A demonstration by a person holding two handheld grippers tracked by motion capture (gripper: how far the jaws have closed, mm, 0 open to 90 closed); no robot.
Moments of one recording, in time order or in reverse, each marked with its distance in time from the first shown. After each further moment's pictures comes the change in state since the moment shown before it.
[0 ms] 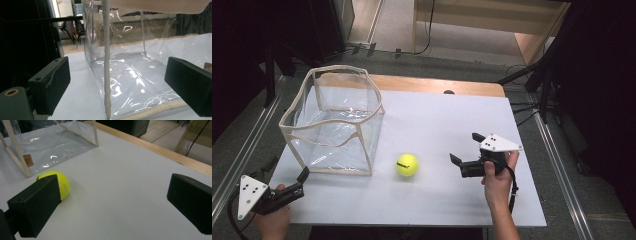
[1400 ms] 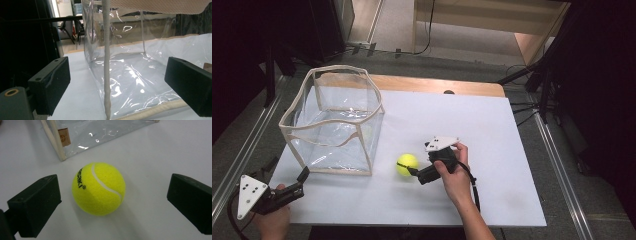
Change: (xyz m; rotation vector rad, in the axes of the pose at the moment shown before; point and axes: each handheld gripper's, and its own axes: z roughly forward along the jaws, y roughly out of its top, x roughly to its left) left arm 0.000 0.000 0.000 0.001 -0.004 -0.002; right arm 0.065 0.009 0.096 0.221 0.251 -0.084
